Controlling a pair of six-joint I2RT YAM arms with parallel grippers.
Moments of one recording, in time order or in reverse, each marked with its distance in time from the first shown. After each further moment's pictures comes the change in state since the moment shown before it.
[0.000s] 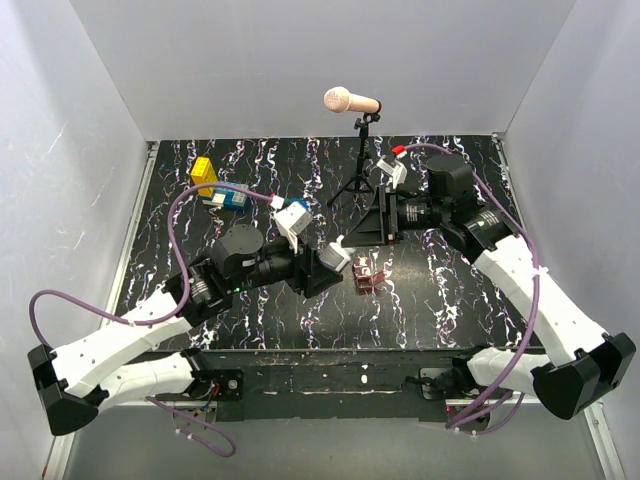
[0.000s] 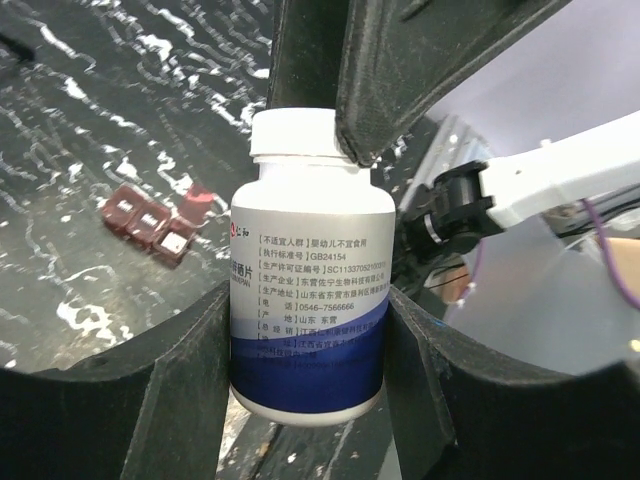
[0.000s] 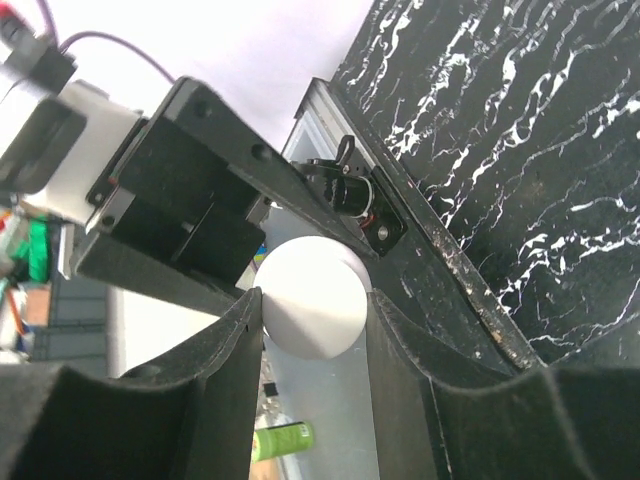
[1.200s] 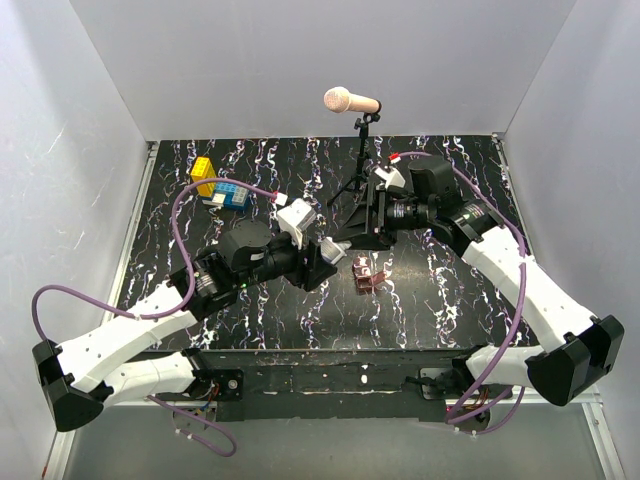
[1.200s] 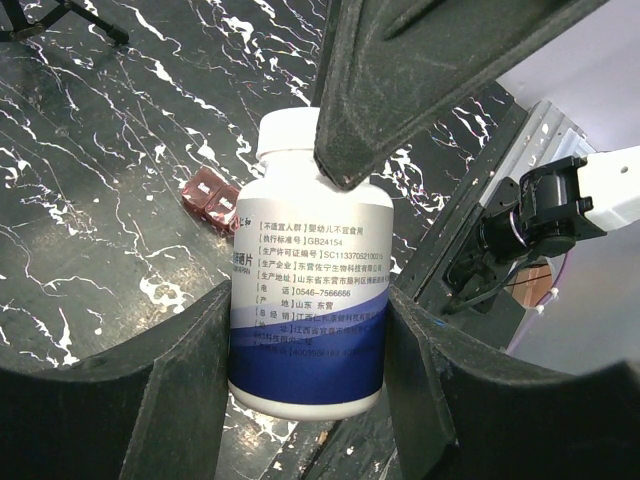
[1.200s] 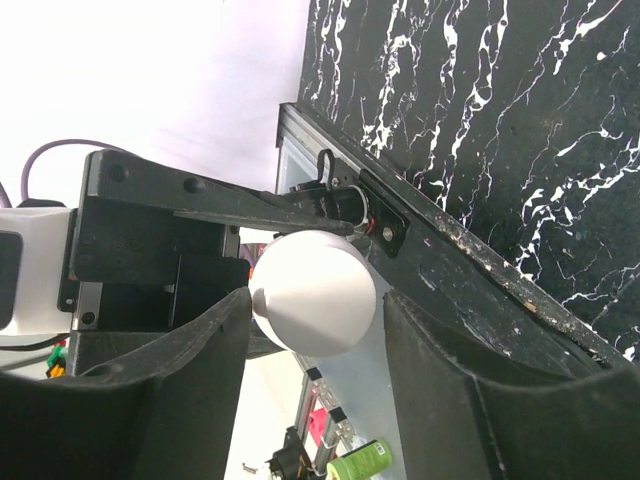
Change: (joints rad) left arm 0.016 0.038 0.031 -0.066 -0.106 0.087; right arm 0.037 0.061 0.030 -0.092 0.165 0.169
